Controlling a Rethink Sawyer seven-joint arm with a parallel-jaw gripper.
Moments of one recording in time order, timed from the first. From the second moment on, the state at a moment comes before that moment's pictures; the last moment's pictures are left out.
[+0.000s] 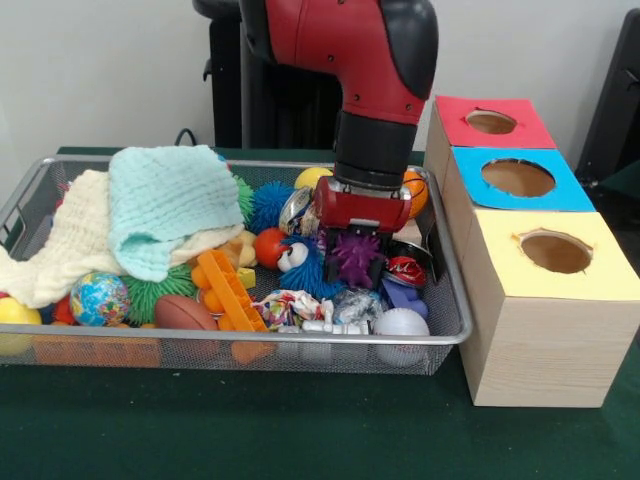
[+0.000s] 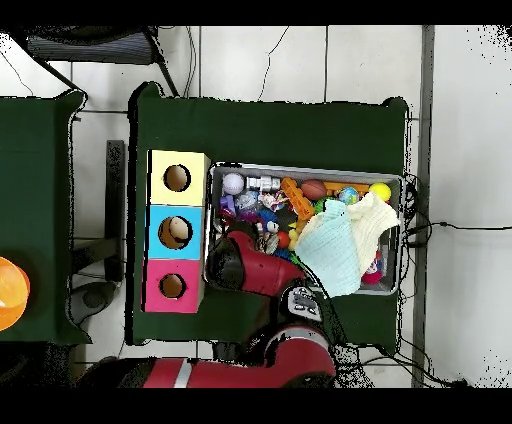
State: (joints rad) arm -0.10 -0.39 -0.10 1.83 0.11 -0.23 1.33
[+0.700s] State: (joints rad) arm -0.21 -0.36 0.01 1.80 0.02 -0.28 1.33
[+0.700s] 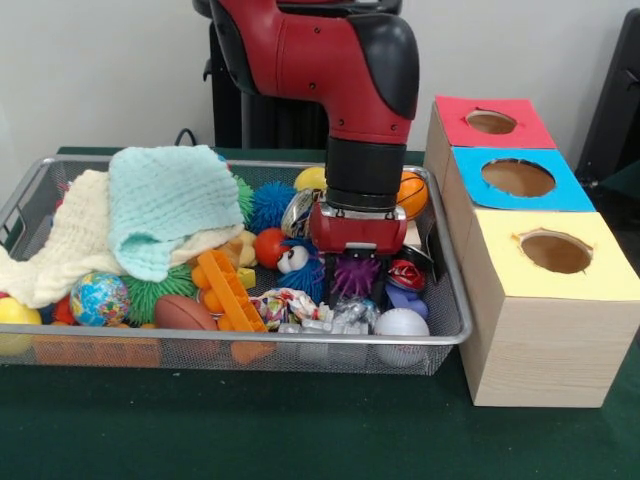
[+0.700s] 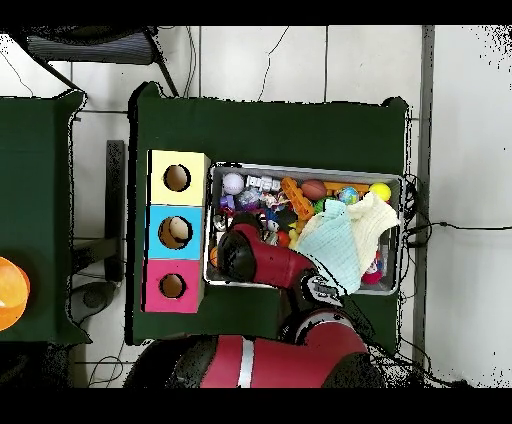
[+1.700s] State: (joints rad) arm -0.05 -0.33 -0.09 1.88 0.01 -0.76 1.37
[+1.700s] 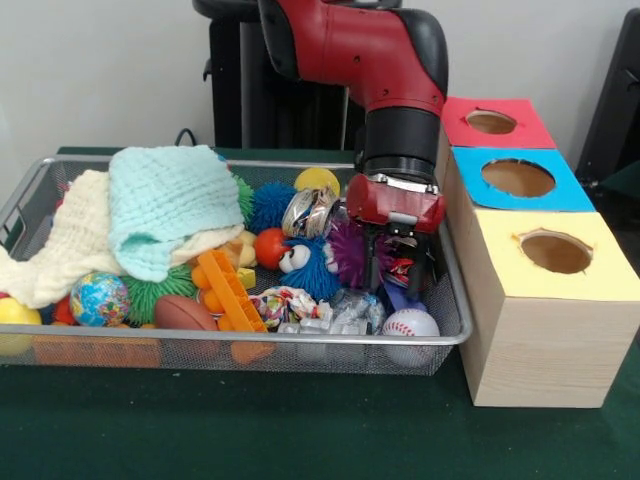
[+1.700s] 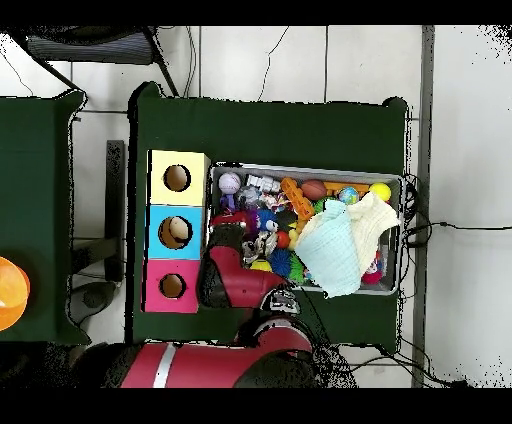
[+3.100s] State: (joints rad) arm 0.01 -0.43 -0.12 1.86 0.15 -0.32 1.37
